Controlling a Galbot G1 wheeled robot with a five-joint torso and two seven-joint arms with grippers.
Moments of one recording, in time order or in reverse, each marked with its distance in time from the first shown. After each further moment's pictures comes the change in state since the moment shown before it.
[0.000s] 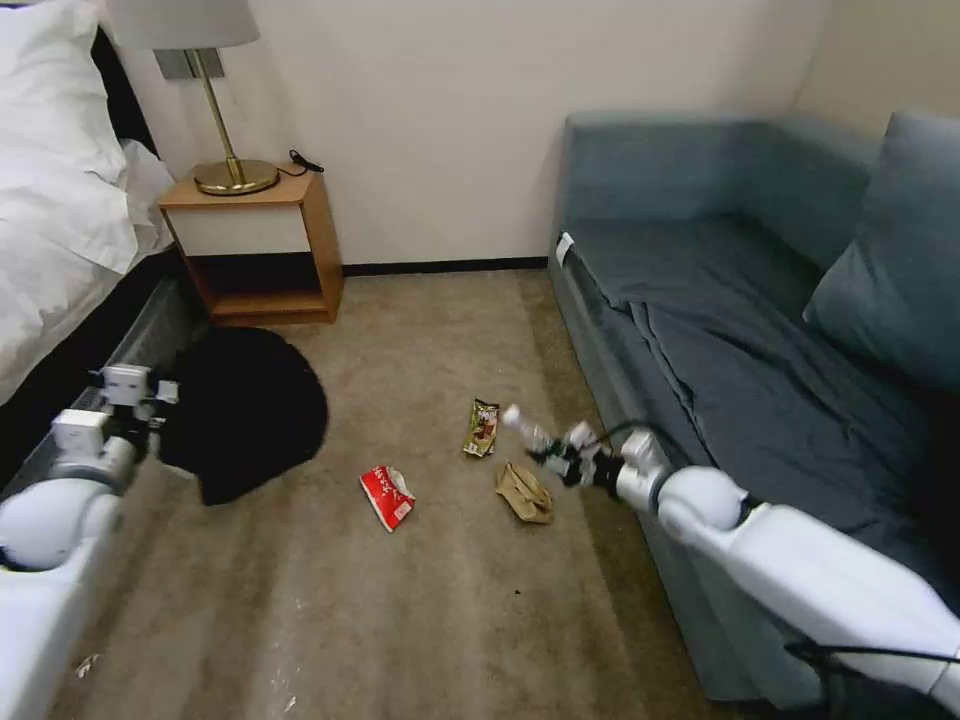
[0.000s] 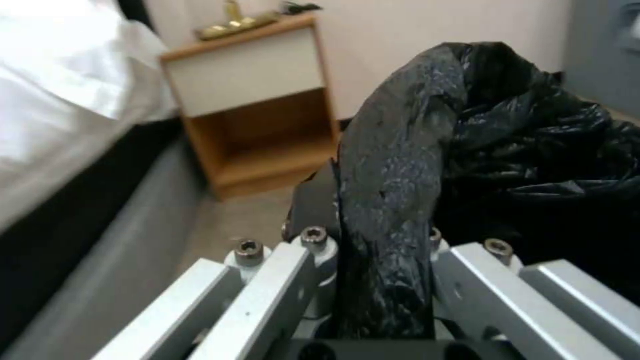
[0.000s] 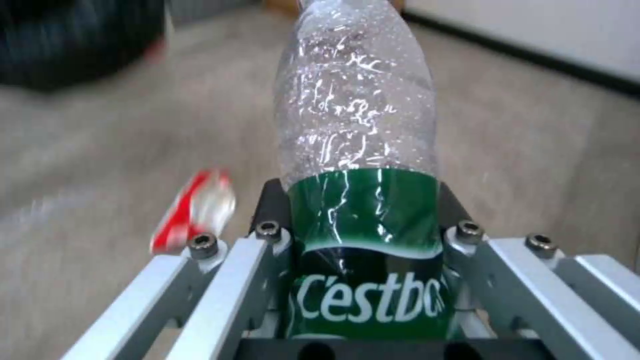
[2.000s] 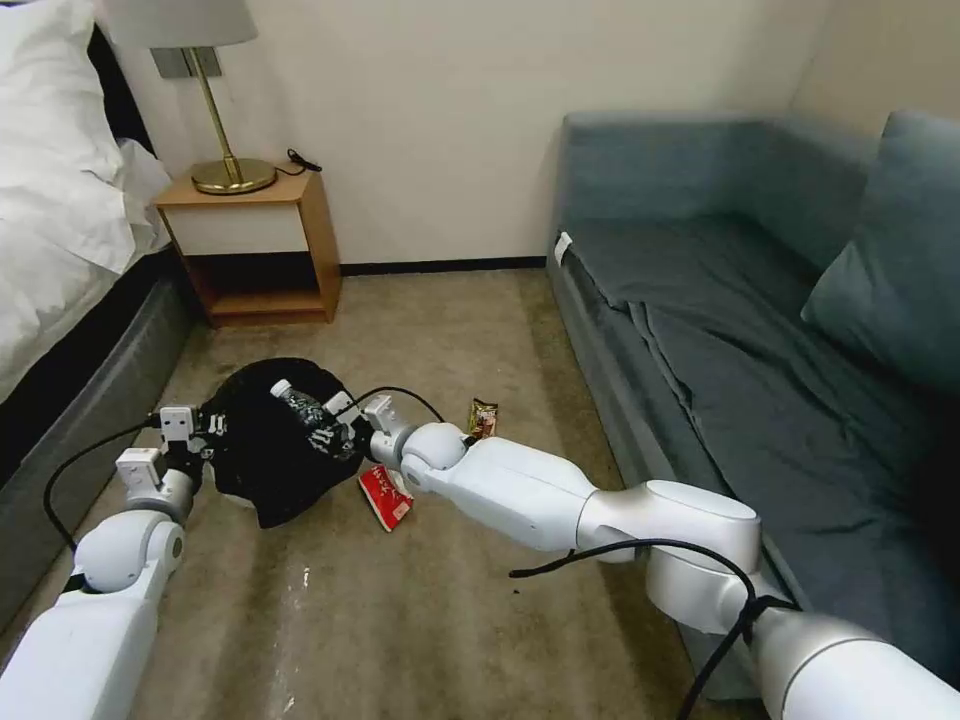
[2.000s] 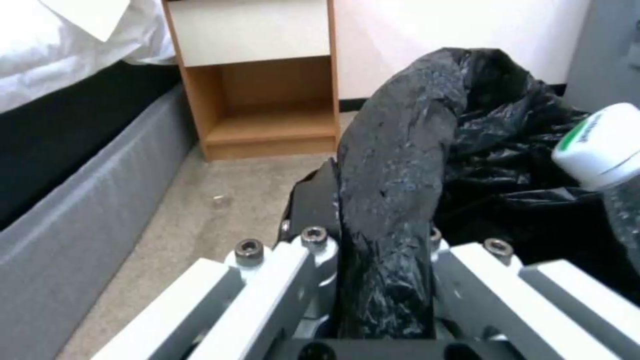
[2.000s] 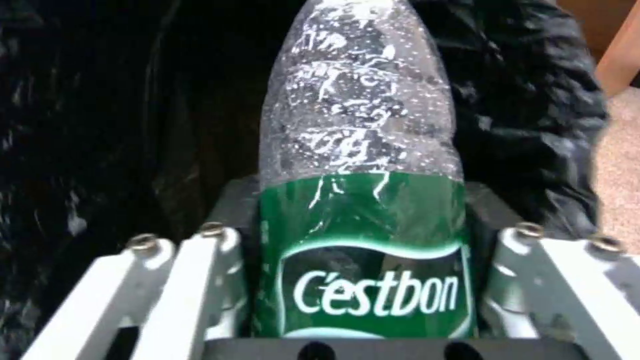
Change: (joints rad) left arm 0.036 -0.064 -0.049 0.093 -0.062 -0.086 0.023; right arm 0.342 0.842 -0.490 -0.698 0.119 0.142 0.075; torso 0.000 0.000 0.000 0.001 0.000
